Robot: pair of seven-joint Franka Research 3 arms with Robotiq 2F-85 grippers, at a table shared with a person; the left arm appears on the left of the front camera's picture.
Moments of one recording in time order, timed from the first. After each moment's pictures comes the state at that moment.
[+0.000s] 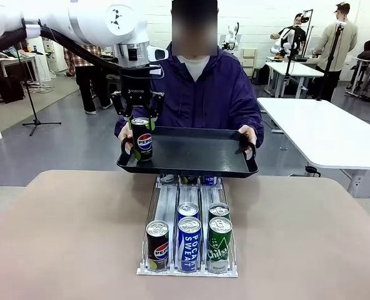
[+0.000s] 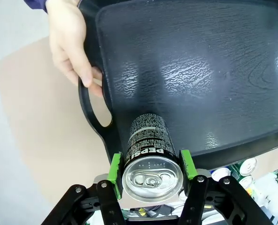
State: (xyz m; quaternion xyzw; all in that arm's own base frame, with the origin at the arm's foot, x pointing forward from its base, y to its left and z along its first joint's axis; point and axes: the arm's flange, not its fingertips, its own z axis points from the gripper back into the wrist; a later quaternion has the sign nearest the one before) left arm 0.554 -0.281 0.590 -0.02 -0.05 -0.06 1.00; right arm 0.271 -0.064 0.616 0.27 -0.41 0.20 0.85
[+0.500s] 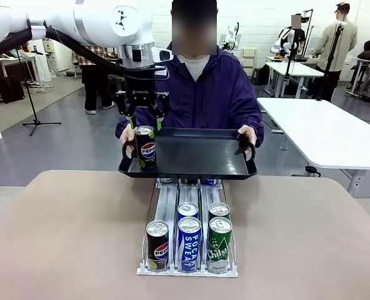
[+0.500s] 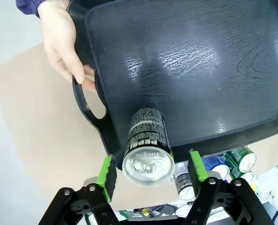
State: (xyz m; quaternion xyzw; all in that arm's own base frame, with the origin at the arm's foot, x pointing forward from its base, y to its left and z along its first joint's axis) left arm 0.552 -0.290 0.592 -0.02 -0.05 -0.09 0.99; right arm 0.271 -0.064 0.616 0.27 -0.41 0.20 0.85
